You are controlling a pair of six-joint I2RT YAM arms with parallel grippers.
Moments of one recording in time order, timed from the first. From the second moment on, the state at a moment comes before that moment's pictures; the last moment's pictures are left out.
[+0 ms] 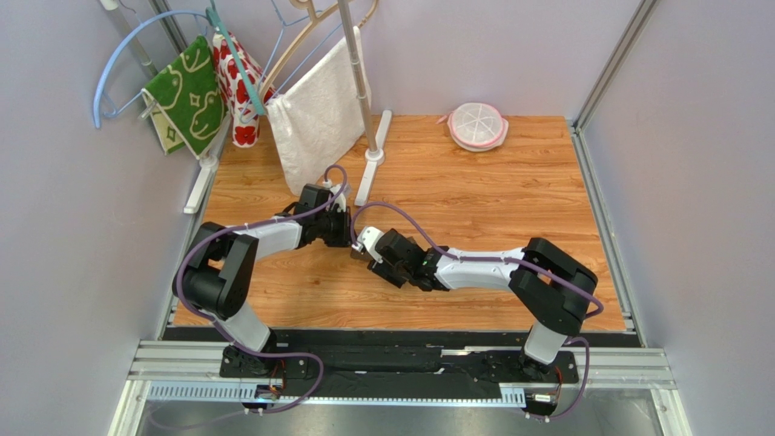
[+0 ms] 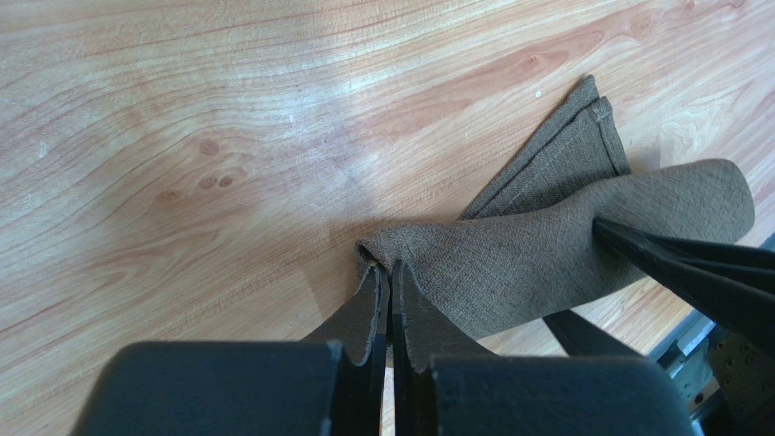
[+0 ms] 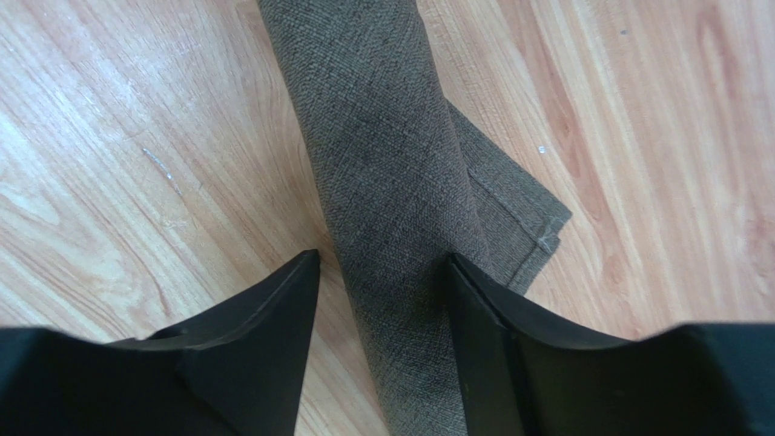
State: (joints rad) left arm -0.36 1.64 0.78 -0.03 0.42 -0.34; right arm 1.04 1.71 0.92 -0.08 0.29 -0.17
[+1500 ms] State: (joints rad) left arm -0.36 1.49 0.54 0.33 0.39 -0.47; right arm 0.56 1.88 0.98 -0.06 -0.82 0.28
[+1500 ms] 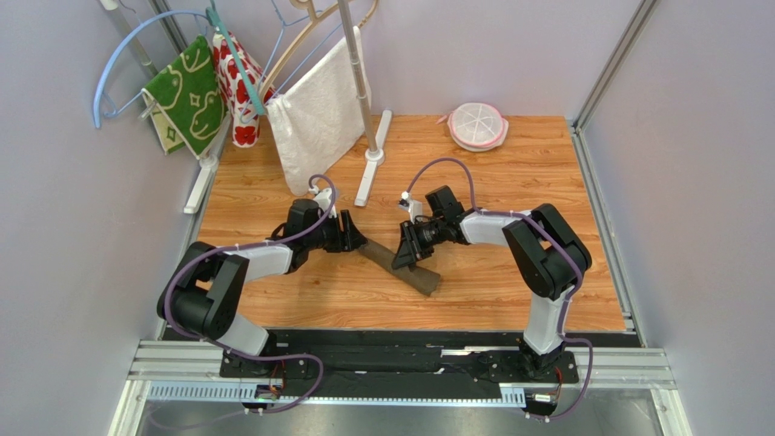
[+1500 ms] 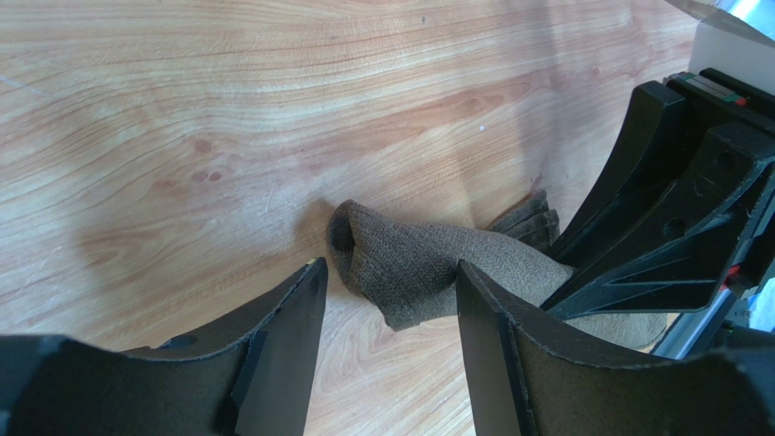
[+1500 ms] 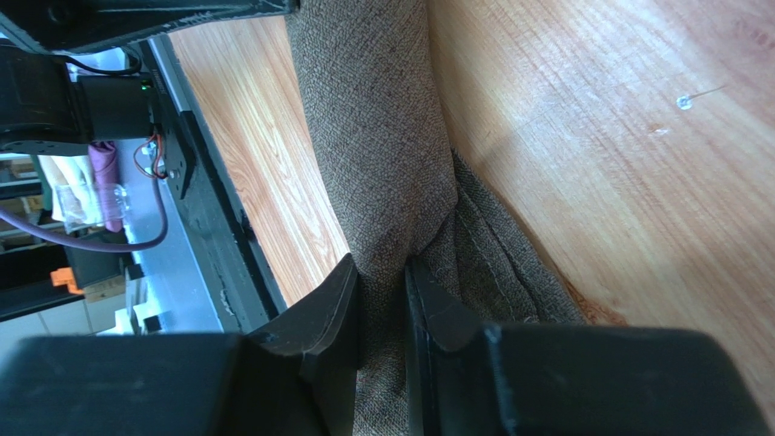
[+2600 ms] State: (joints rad) left arm -0.36 1.71 0.72 0.30 0.51 -0.53; right arm 0.90 1.54 1.01 -0.31 -0.07 0.14
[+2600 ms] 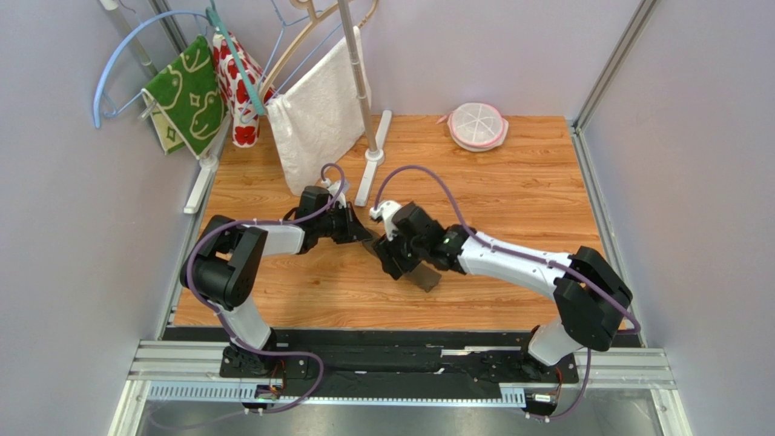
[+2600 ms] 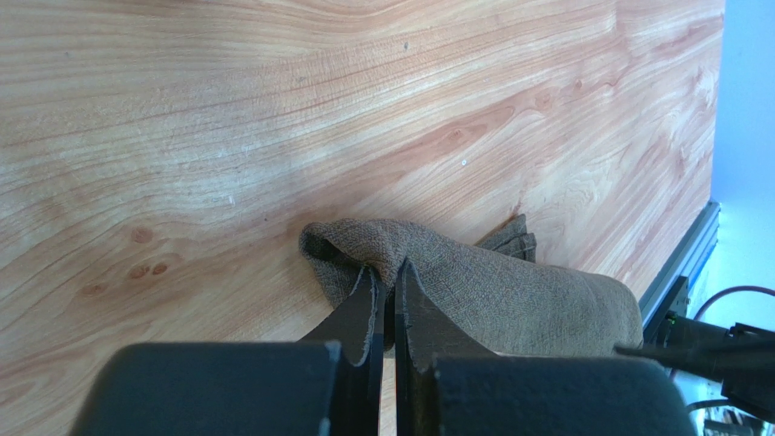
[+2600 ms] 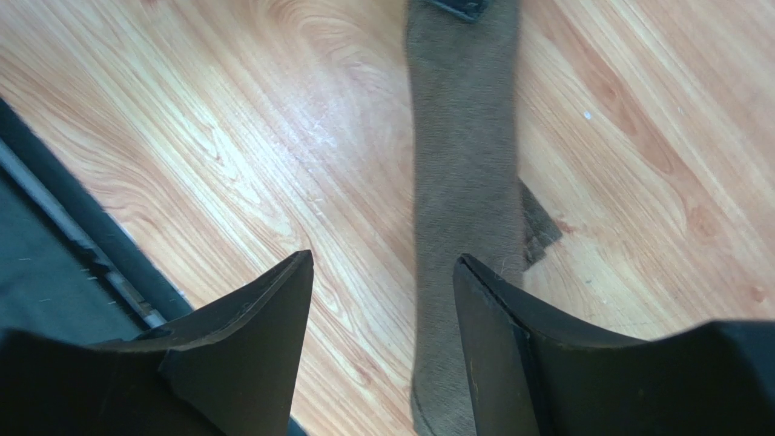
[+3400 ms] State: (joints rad) left arm -0.36 1.72 0.77 0.21 0.53 -0.50; right arm 1.06 1.70 0.91 -0.14 0.39 -0.03
